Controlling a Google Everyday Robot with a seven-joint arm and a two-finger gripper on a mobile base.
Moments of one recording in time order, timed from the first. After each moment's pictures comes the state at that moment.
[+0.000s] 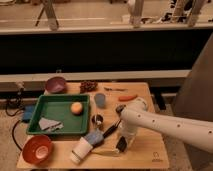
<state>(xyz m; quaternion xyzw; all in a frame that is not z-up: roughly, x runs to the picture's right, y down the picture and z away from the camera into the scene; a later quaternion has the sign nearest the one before) 0.088 0.282 0.773 -0.32 -0.23 -0.39 0.83</state>
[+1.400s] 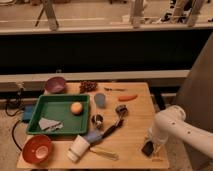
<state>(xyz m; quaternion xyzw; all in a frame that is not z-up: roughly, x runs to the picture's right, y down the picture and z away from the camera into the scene) 0.234 0.292 0.764 -0.31 -0.18 -0.31 0.88</state>
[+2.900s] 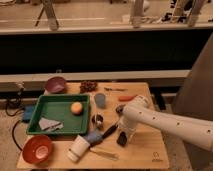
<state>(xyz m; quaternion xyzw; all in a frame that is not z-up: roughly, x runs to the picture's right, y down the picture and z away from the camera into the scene) 0.091 0.256 0.799 -0.27 -0.24 -0.41 0.84</state>
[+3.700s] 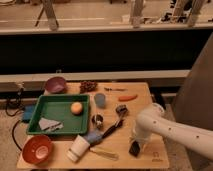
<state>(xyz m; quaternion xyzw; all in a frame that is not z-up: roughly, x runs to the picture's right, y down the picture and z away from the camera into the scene) 0.167 0.302 0.762 -0.31 -0.22 -0.39 0.84</state>
